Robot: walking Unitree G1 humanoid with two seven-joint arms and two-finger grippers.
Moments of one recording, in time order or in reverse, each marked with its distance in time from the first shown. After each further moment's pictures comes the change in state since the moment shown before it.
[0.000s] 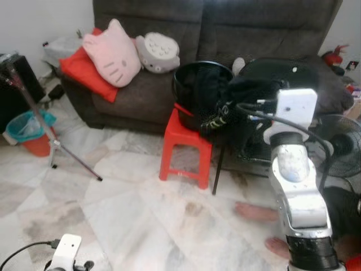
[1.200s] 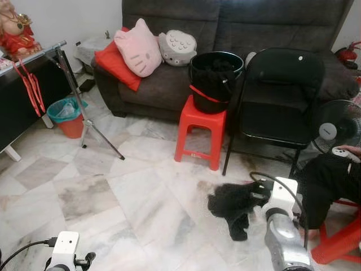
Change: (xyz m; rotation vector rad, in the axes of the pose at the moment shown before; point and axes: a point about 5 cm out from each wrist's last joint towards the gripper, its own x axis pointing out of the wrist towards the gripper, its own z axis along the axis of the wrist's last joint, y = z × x) left arm 0.000 0.000 0.008 -0.121 -0.095 0.049; right arm -0.103 -0.007 -0.204 0.193 0.762 -0.117
